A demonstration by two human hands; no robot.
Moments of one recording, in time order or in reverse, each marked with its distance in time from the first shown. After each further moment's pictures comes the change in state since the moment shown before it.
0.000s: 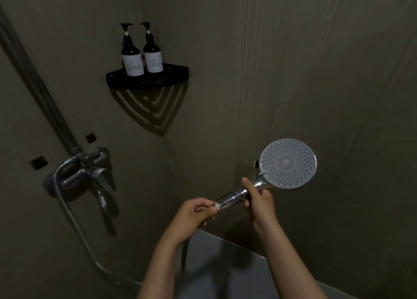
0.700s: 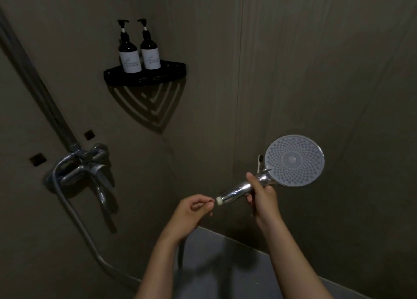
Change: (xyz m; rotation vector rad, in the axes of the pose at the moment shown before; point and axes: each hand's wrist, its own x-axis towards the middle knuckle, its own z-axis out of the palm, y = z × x) left_hand -0.013 0.001 0.006 -0.009 0.046 -0.010; right_hand -0.010 -0.007 -0.013 0.066 -0.020 -0.029
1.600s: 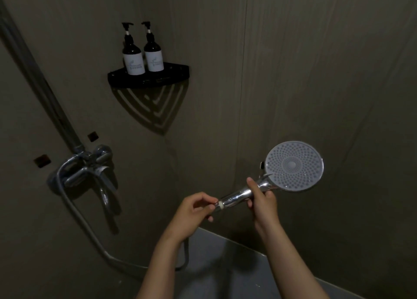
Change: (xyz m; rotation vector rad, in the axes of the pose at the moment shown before) left_hand 0.006 0.000 -0.009 0.018 -0.005 0.090; right_hand 0.001 0.012 0.008 -0.034 0.079 0.000
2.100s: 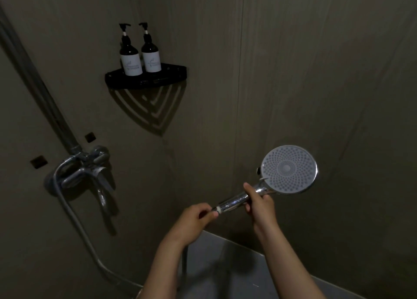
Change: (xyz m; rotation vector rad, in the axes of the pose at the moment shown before) left_hand -0.003 -0.008 0.007 0.414 -0.132 -0.070; right_hand -0.003 0.003 -0.006 -0.039 -0.002 0.048
